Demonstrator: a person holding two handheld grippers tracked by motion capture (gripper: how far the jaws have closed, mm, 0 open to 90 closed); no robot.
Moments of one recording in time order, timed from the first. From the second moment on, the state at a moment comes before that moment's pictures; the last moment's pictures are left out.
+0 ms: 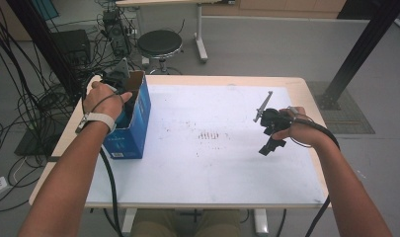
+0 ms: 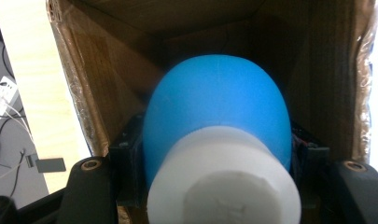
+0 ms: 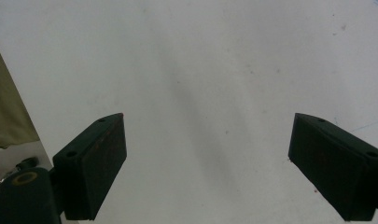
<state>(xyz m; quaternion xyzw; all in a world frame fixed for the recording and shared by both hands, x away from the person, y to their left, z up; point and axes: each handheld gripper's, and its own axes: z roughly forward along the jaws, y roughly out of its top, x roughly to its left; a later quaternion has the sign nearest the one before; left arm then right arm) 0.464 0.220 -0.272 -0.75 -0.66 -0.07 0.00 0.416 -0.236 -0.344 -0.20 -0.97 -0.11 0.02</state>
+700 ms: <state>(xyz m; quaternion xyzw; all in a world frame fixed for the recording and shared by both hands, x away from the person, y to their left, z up) 0.467 0.220 -0.273 -0.75 -0.66 -0.06 0.00 0.413 -0.239 -0.344 -0.20 -0.97 -0.11 0.02</state>
